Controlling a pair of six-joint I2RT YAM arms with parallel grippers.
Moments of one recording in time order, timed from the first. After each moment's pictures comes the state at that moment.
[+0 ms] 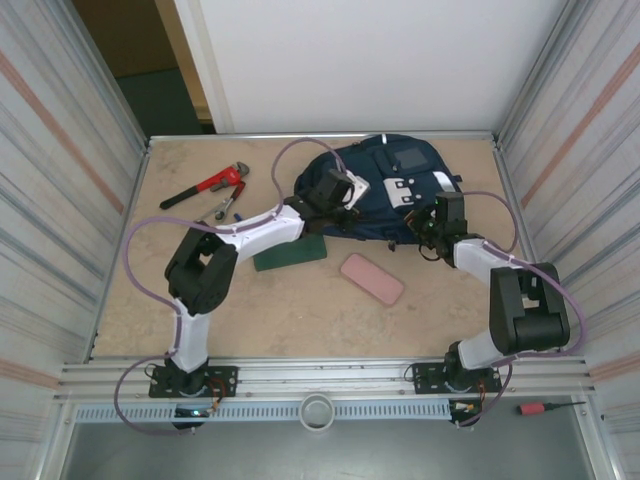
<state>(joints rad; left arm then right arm) -0.75 1.98 1.50 -0.25 -0.04 0.01 0.10 1.48 0.70 0.09 -0.19 0.89</state>
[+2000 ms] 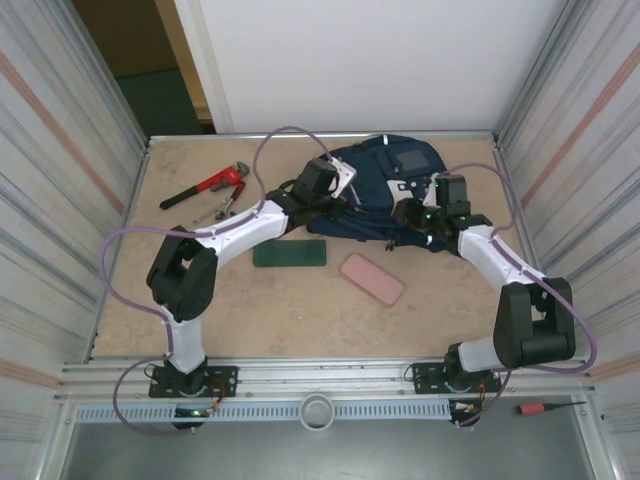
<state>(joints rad) -0.73 1.89 1.48 -0.25 -0.07 0.06 0.17 1.41 0.91 -0.28 -0.26 0.49</state>
